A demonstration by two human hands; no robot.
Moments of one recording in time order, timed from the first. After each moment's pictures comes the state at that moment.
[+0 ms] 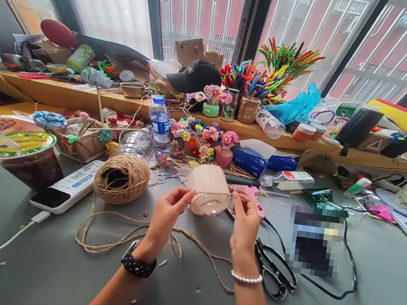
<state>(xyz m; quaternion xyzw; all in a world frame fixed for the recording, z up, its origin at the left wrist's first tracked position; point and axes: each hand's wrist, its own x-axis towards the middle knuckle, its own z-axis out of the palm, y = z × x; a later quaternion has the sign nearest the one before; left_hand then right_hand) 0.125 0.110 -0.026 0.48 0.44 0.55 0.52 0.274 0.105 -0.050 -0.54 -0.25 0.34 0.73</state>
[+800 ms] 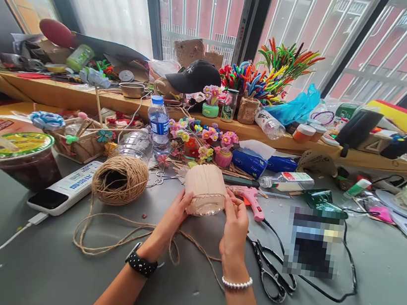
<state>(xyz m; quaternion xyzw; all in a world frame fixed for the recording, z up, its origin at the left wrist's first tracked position) 0.132 0.123 -0.056 0.41 0.41 0.50 0.64 0.255 0.103 -0.052 -0.48 -0.26 0.39 0.74</state>
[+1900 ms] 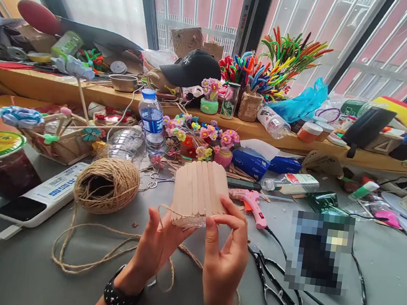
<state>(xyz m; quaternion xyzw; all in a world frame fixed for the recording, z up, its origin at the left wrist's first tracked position) 0.123 0.102 -0.042 0.33 0.13 0.51 0.78 0.230 0.070 -0.025 -0.49 -0.49 0.13 0.71</state>
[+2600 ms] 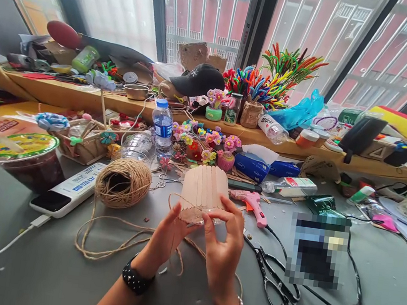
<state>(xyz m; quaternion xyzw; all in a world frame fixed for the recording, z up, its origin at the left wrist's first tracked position) 0.121 0.103 -0.049 0.29 0.20 0.53 0.77 0.231 0.070 -0.035 -0.50 -0.56 0.07 0.66</state>
